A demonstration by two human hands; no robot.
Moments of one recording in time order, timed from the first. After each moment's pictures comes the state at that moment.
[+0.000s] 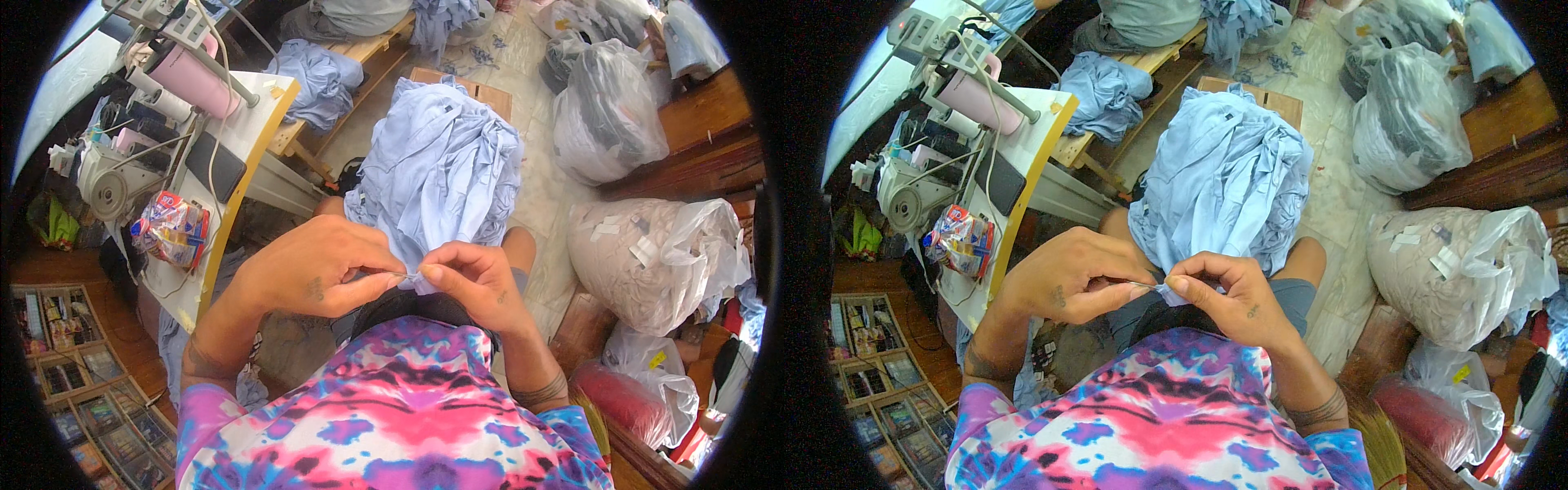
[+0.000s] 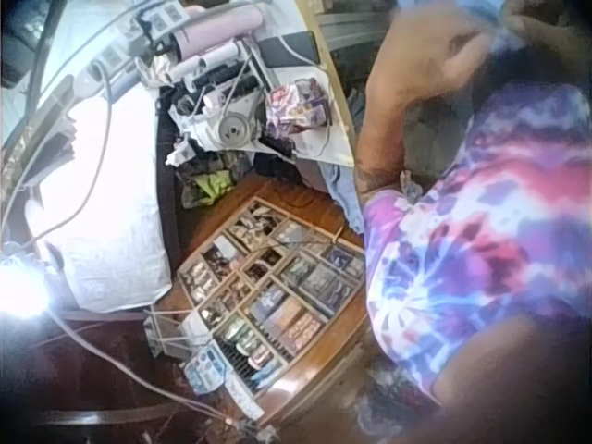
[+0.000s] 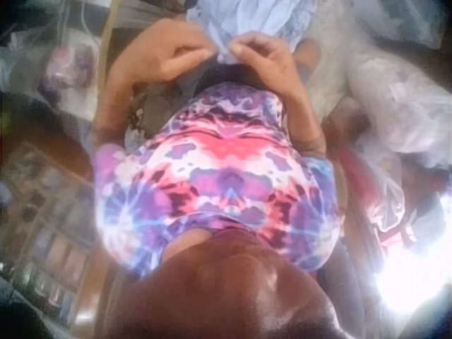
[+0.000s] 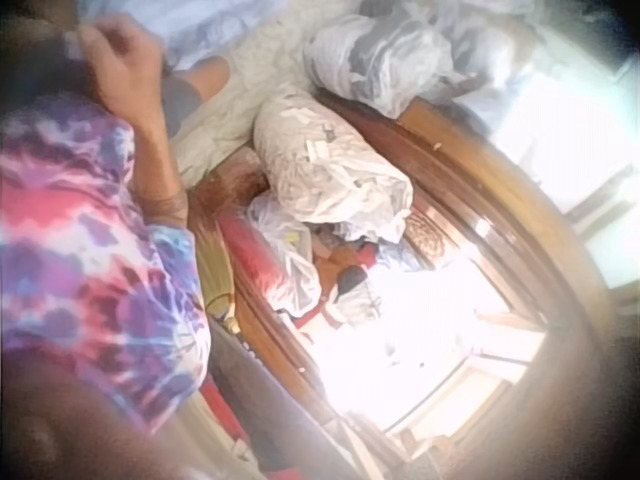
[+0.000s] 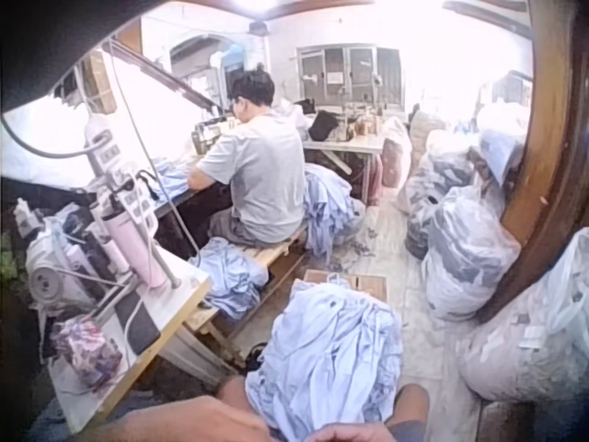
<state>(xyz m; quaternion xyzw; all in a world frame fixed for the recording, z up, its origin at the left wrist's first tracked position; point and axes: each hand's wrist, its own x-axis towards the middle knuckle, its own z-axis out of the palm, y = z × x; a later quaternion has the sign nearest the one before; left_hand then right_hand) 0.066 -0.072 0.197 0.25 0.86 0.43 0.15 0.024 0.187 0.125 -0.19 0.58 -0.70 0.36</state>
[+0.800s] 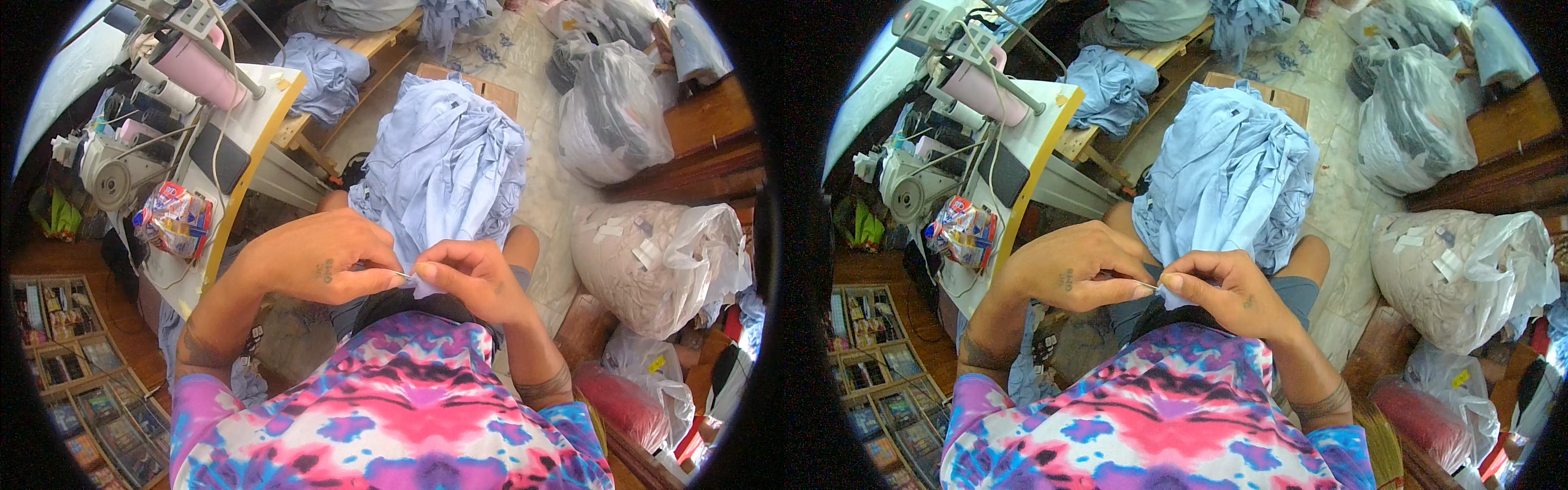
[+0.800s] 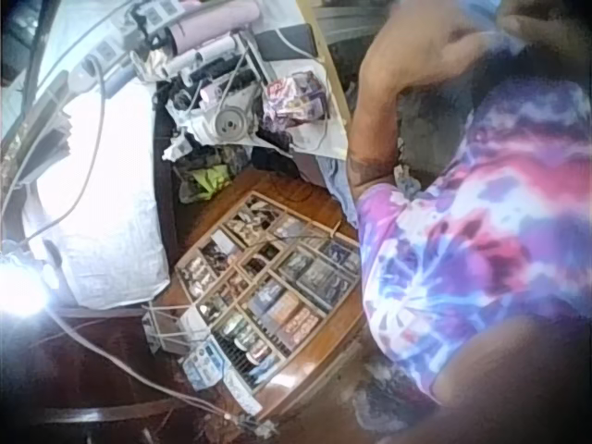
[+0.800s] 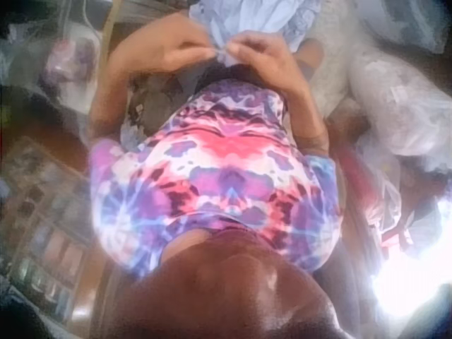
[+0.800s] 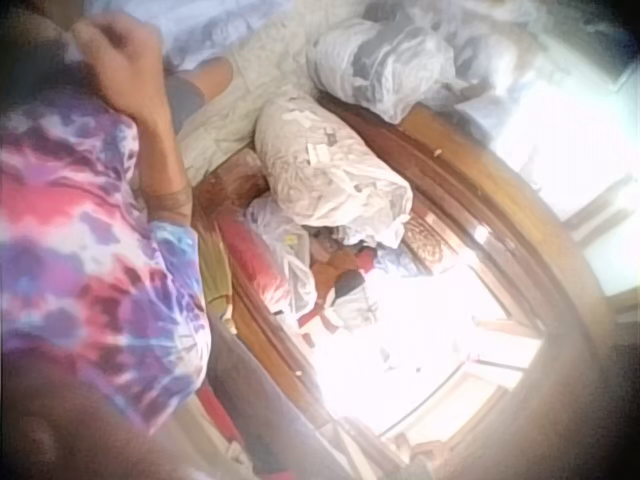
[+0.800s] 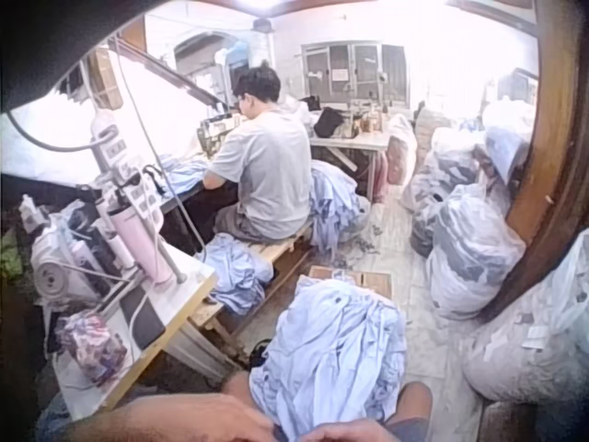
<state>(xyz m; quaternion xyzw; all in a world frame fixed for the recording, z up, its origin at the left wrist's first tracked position) 0.057 -0.072 0.202 0.25 0.85 0.40 0.25 0.016 0.183 0.133 -0.22 0.57 -0.67 0.43</state>
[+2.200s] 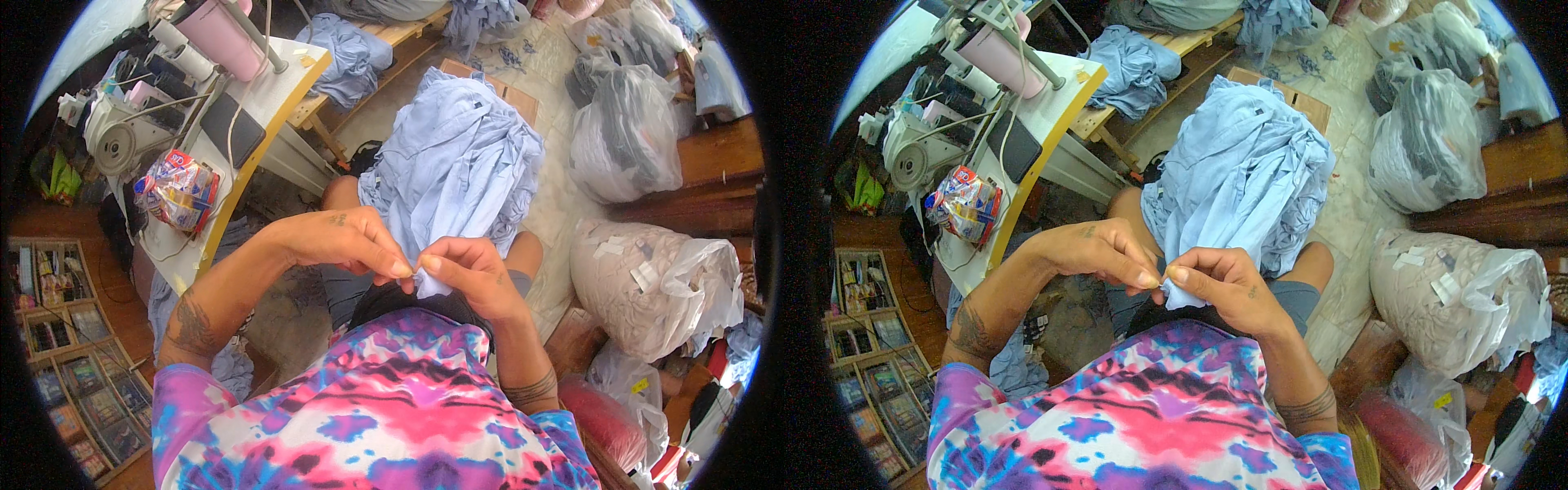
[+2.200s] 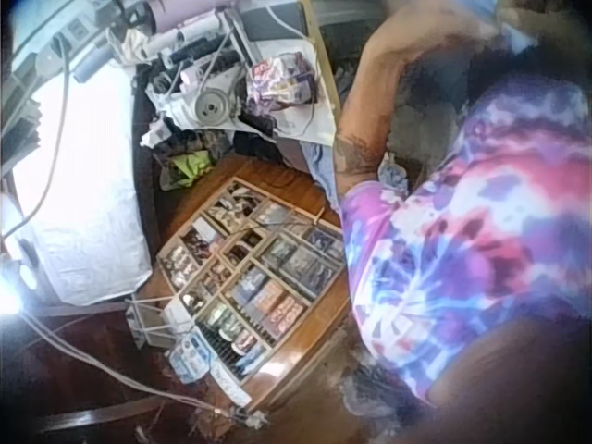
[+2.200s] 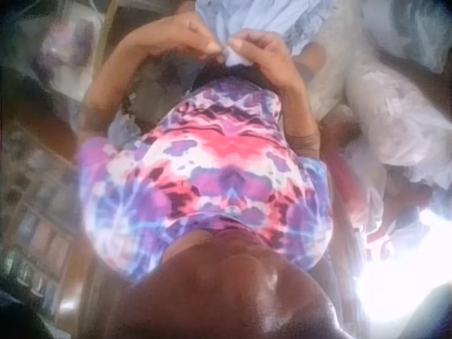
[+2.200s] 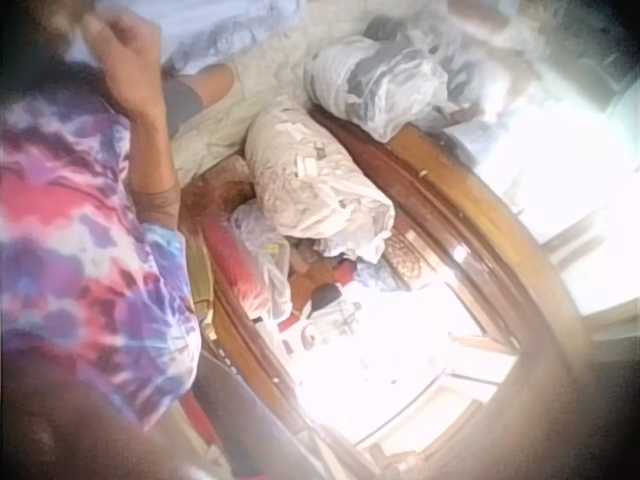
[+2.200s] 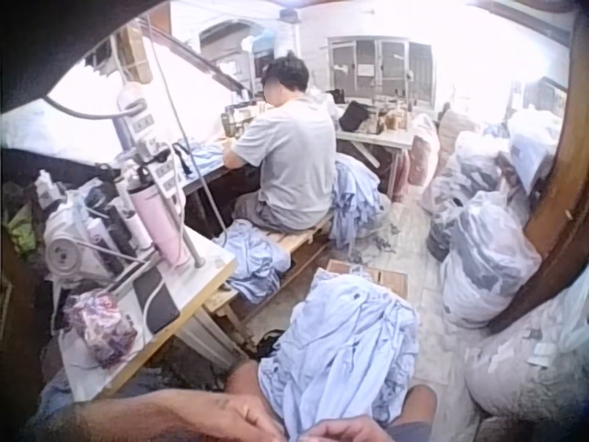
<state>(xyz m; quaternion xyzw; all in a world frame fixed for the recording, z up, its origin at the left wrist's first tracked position) 0.067 -0.090 0.148 0.00 0.58 0.67 0.46 0.017 0.168 0.110 -0.16 0.46 -0.71 0.51</state>
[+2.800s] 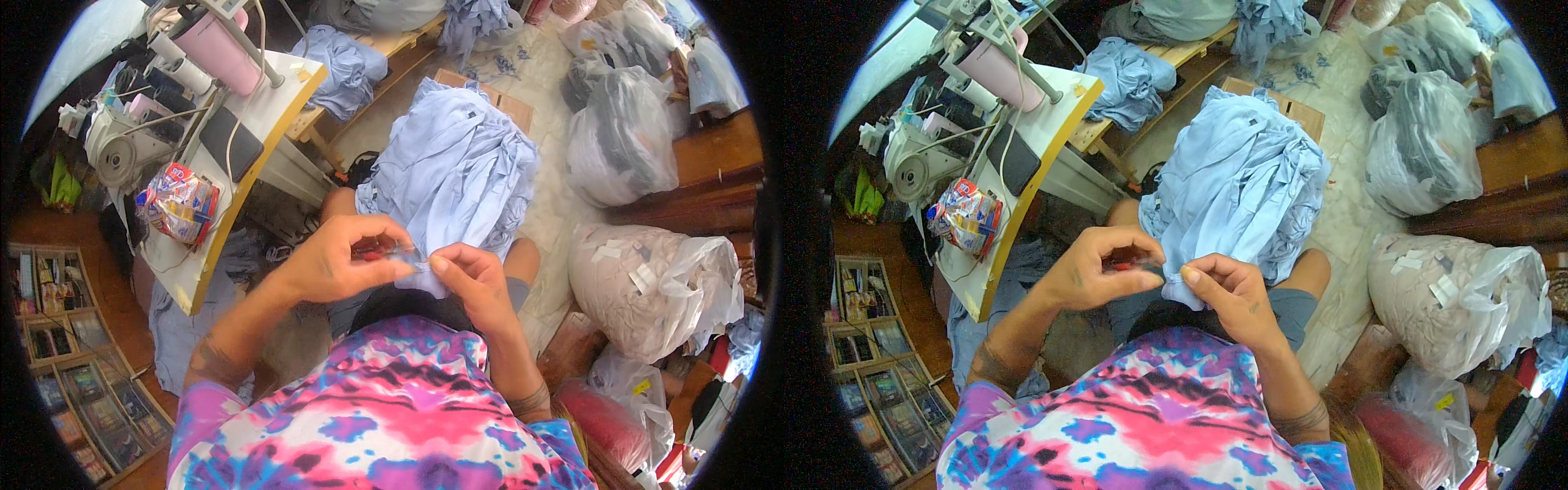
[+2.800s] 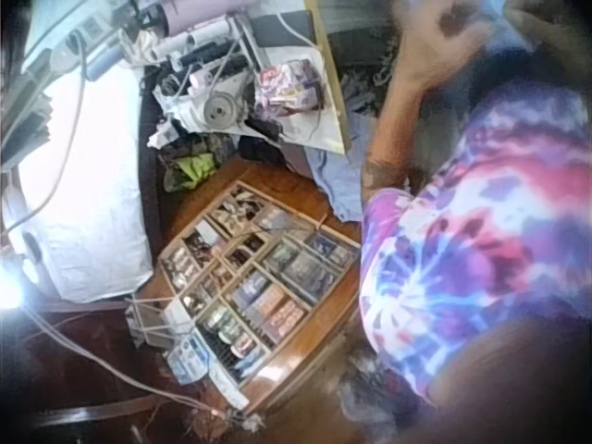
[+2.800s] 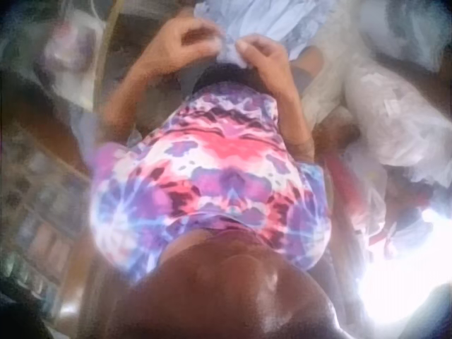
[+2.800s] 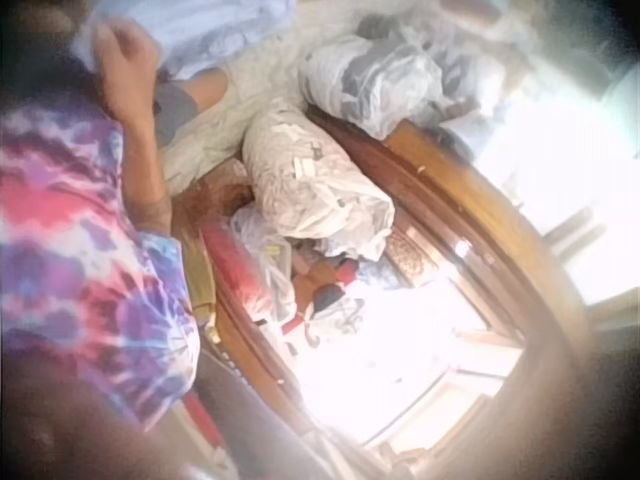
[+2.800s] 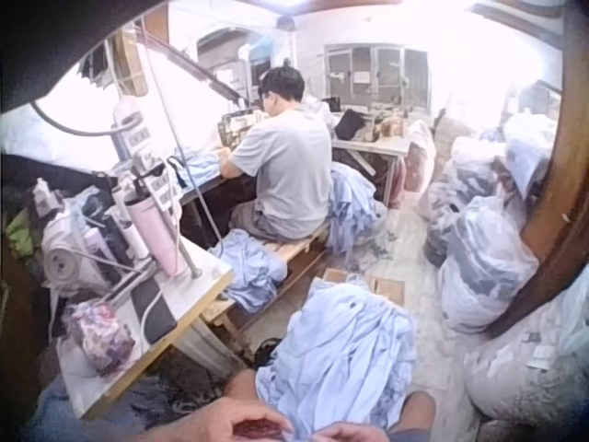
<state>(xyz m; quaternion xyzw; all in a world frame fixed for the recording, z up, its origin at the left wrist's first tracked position) 0.092 -0.067 0.145 0.02 0.75 0.65 0.10 0.028 0.173 0.100 -0.09 0.52 -0.75 0.41</state>
